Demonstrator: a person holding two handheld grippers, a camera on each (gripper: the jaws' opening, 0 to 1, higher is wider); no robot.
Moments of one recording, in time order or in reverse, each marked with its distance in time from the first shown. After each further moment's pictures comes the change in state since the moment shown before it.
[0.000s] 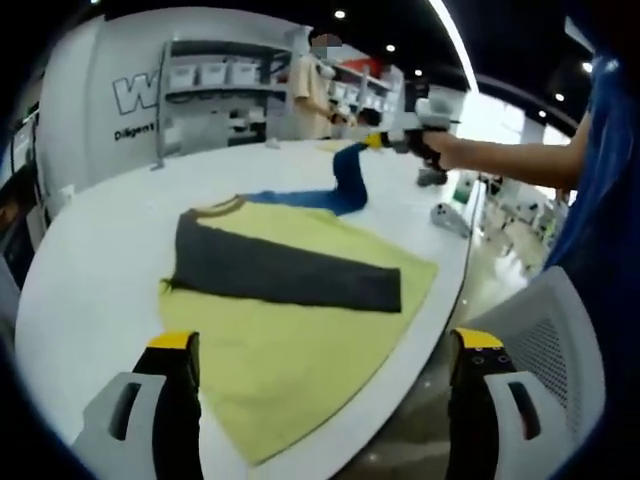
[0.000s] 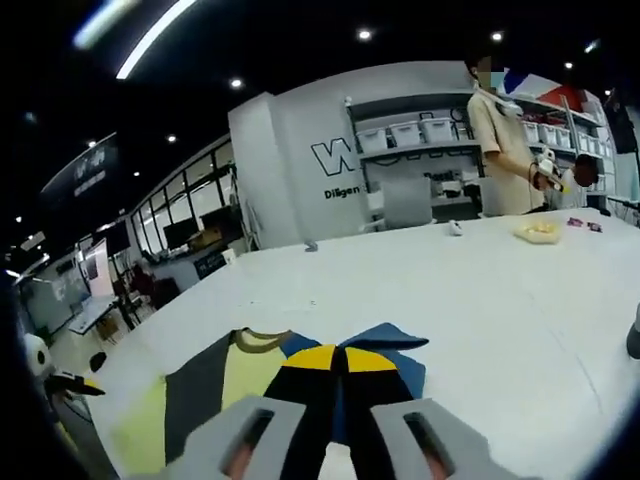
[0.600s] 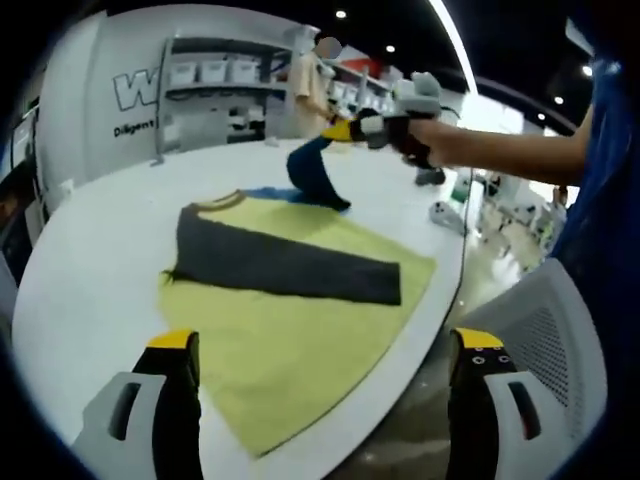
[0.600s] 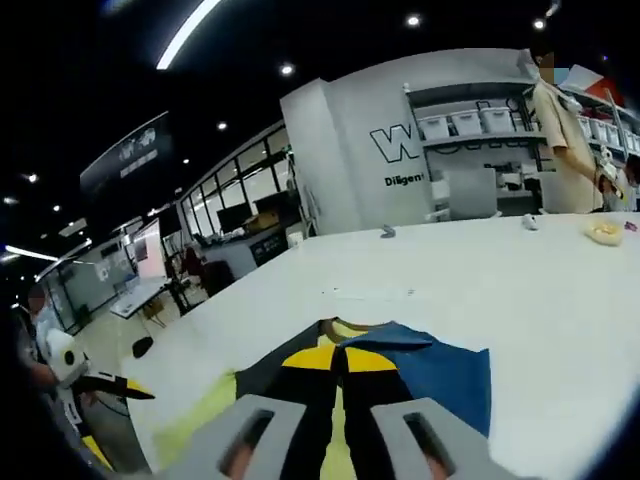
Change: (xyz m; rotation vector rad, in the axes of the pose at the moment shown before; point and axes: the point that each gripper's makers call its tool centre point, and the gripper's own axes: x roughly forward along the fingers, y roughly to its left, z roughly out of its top) left arm -0.008 0.008 -0.006 -0.014 -0.008 0.002; right arm 0.027 0.141 -0.036 -0.069 0.090 0.255
